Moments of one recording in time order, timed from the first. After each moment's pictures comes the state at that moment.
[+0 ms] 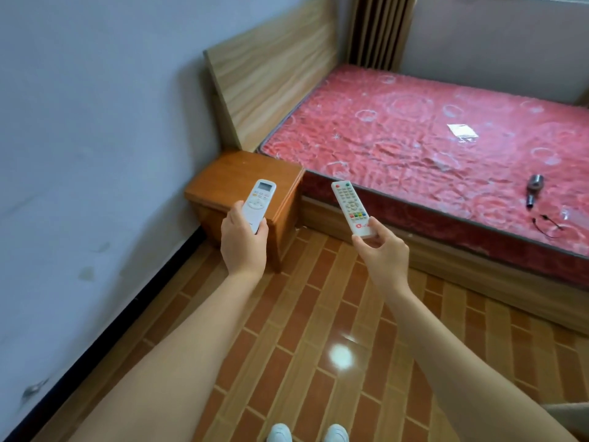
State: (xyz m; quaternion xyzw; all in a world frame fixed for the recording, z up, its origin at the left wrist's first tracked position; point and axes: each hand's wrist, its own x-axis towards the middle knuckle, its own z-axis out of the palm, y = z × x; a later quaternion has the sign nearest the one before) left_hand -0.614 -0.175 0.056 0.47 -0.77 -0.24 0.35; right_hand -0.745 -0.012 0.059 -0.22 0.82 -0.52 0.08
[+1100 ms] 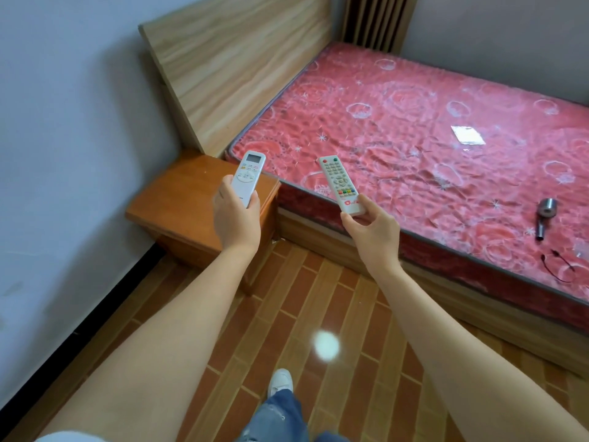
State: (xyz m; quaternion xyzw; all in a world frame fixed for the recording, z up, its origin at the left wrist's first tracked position) left_hand -0.870 -0.320 0.024 0.48 -0.75 -0.28 0.37; right_hand -0.991 -0.158 0.042 -0.22 0.82 -0.52 0.12
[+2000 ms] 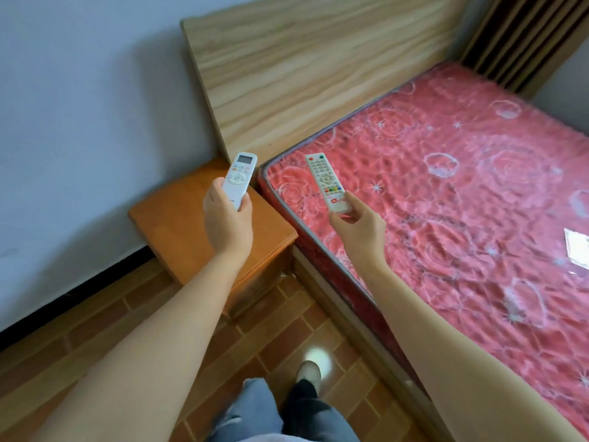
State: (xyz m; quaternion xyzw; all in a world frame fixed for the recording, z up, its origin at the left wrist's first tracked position) left_hand -1.063 -0.494 0.004 0.65 -0.61 -0.20 0.39; right_hand -1.237 -0.409 0.020 -0.36 0.76 -0.47 0.27
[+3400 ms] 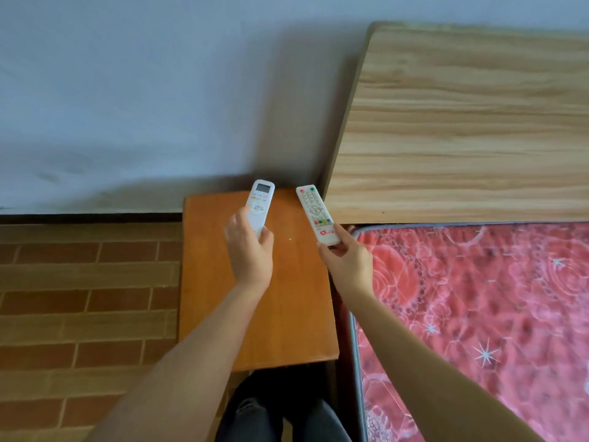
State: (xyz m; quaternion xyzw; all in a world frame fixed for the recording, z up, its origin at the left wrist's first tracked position) left_hand -1.038 -0.751 -0.124 0.84 -0.38 -0.16 0.35; right_hand -1.185 -0.776 -0.104 -0.56 0.66 -0.24 0.45
